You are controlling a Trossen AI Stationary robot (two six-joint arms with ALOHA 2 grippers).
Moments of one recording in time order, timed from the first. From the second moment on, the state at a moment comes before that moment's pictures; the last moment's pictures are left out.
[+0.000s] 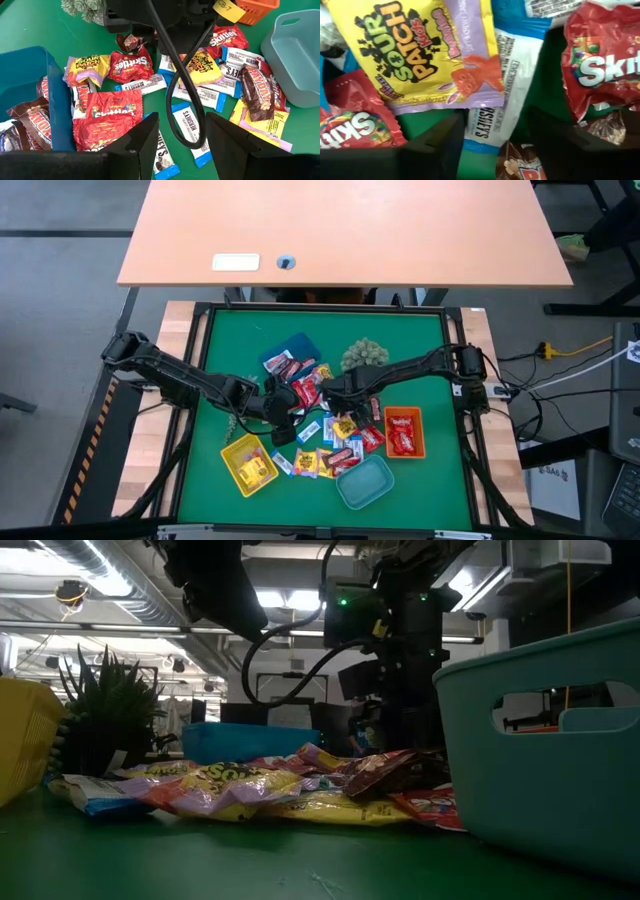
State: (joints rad) left arm -0.30 1.46 1.05 -0.47 -0.38 -0.52; right arm 0.03 2.02 1.36 -0.84 -0.04 -0.40
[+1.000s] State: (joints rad) left arm -0.30 1.46 1.05 -0.46 -0.38 -0.52; right arm 0.03 1.95 1.36 -0.90 -0.07 -0.40
